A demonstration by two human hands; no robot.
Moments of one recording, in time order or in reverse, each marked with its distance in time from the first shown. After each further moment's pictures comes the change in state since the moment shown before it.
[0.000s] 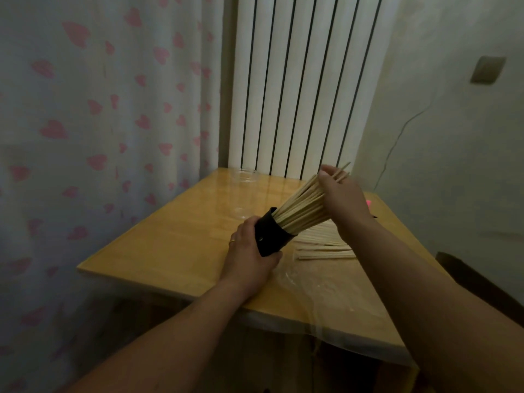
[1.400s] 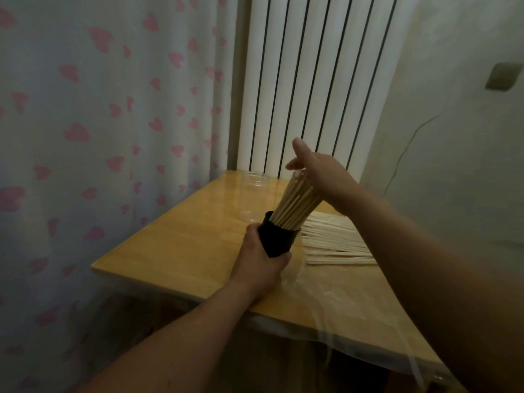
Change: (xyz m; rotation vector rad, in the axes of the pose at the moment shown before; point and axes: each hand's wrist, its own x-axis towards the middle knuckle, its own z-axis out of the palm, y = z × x) left_hand -0.001 0.009 -0.007 -0.270 -0.063 -0.178; right_hand 0.011 -0.058 0.029 -0.382 -0.385 -0.212
